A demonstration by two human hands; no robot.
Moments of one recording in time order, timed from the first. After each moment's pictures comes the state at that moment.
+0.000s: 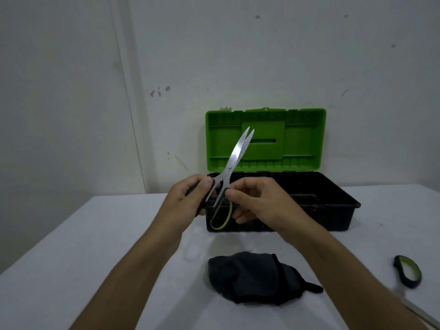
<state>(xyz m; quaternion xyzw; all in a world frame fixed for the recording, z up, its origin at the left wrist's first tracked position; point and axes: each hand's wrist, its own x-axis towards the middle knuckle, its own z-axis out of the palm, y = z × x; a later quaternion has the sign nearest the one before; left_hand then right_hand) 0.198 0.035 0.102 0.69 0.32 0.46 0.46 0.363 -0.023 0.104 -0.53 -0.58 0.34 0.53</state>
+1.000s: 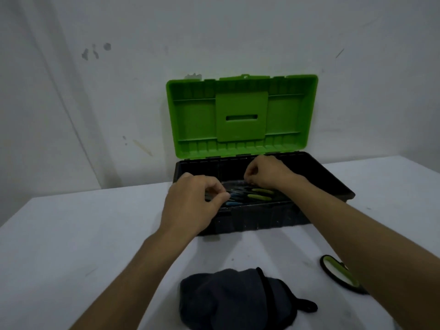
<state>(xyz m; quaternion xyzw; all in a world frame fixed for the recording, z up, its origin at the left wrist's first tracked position) 0.283 0.113 0.070 0.87 0.34 0.33 0.15 0.506 0.110 0.076 -0.80 -0.57 0.10 0.18</state>
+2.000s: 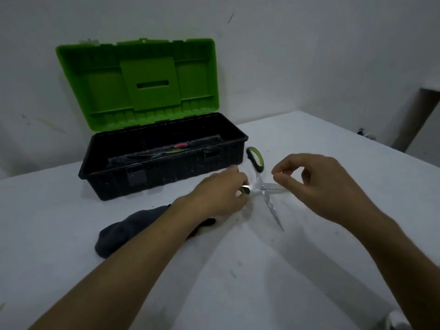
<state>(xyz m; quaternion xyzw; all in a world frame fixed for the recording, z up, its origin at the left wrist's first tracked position) 0.405 -0.039 0.035 0.98 0.14 0.03 0.12 0.511 -0.222 0.064 -0.81 -0.48 -0.02 0.33</state>
